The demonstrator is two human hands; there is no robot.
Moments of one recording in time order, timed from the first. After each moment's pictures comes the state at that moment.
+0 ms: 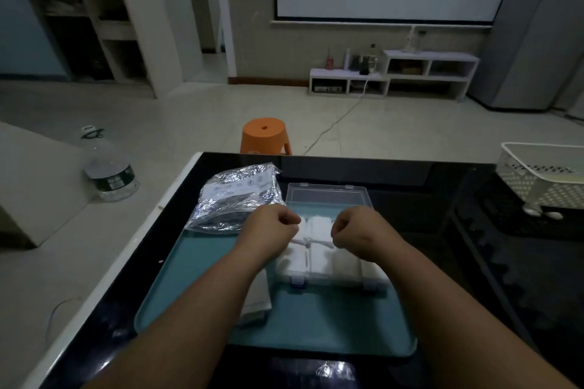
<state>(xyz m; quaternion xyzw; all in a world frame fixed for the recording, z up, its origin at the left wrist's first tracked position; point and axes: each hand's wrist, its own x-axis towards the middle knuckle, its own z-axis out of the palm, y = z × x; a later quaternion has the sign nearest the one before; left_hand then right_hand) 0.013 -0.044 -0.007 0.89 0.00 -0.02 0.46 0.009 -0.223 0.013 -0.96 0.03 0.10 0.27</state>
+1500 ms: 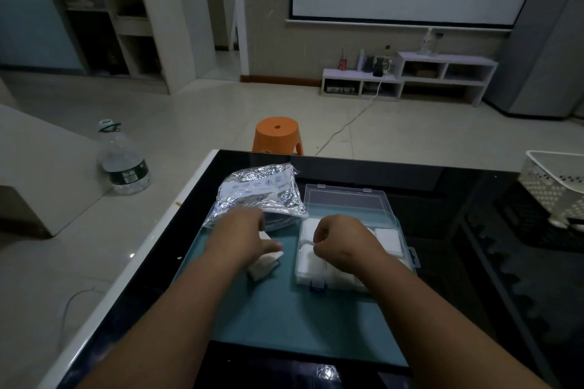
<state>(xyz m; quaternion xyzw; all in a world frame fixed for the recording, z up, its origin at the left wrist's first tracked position) 0.022 0.031 -0.022 0.99 0.00 0.02 0.16 0.010 -0.165 0.001 -0.97 -0.04 0.09 0.22</state>
